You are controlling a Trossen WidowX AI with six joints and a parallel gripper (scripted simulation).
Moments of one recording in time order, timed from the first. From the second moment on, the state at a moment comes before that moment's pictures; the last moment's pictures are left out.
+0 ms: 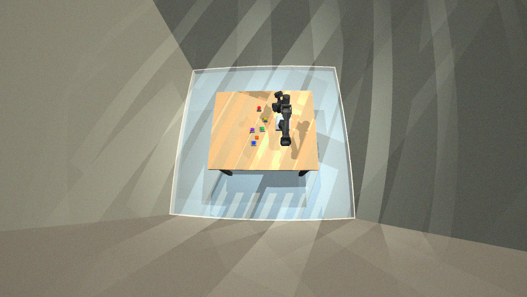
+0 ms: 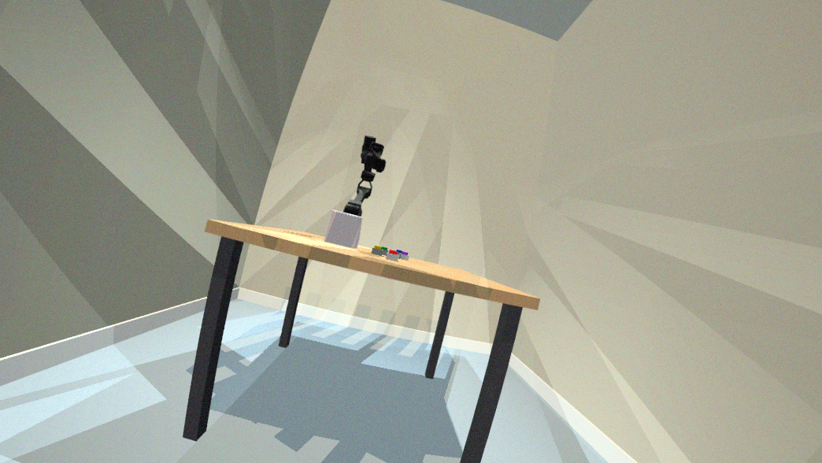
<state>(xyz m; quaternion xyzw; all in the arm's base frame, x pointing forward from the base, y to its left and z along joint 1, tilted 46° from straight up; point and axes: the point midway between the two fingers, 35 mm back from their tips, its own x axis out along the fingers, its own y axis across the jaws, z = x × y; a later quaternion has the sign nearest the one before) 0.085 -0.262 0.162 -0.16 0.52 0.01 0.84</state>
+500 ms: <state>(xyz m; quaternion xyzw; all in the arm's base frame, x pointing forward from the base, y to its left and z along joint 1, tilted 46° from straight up) 0.187 -0.097 -0.008 0.23 0.65 0.30 0.66</state>
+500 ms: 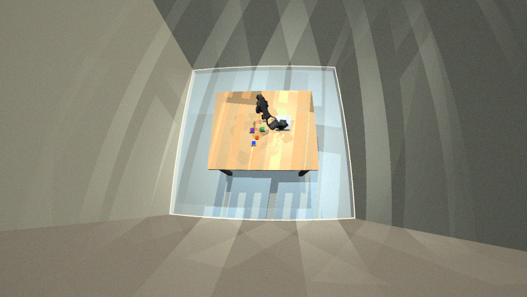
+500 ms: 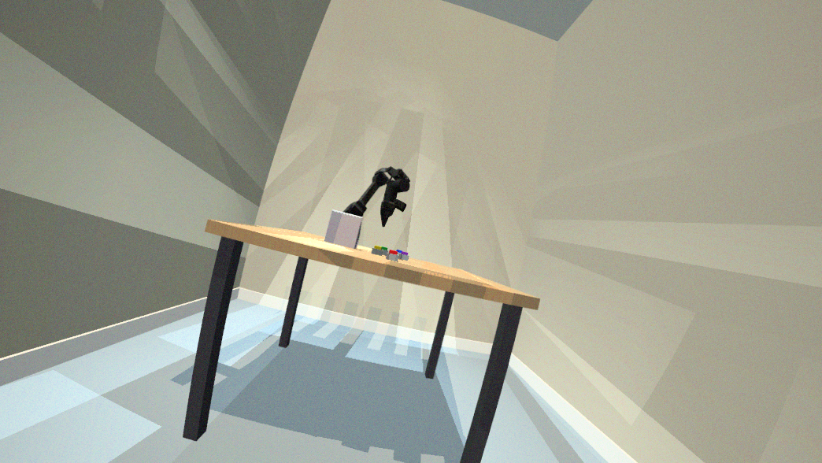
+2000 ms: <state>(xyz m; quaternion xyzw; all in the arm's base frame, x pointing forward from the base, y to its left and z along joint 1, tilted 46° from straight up) 0.183 -0.027 -0.075 0.24 0.66 0.30 0.65</state>
